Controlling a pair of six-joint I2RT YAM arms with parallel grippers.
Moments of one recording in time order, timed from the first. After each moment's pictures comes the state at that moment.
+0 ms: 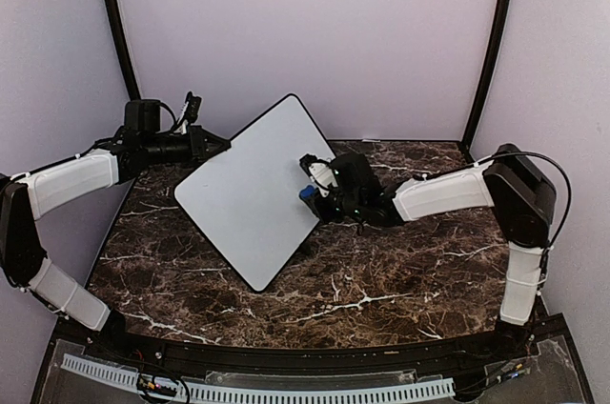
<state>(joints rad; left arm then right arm) -0.27 1.44 1.06 -0.03 0.69 -0.52 0.86 1.95 1.23 0.19 0.11 -0.07</state>
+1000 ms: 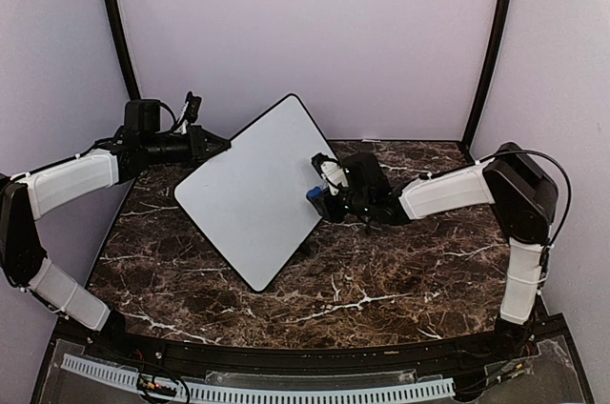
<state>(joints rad) -0.28 1.44 1.06 -0.02 0.70 -0.53 0.80 1.94 1.17 0.23 0.02 0.01</state>
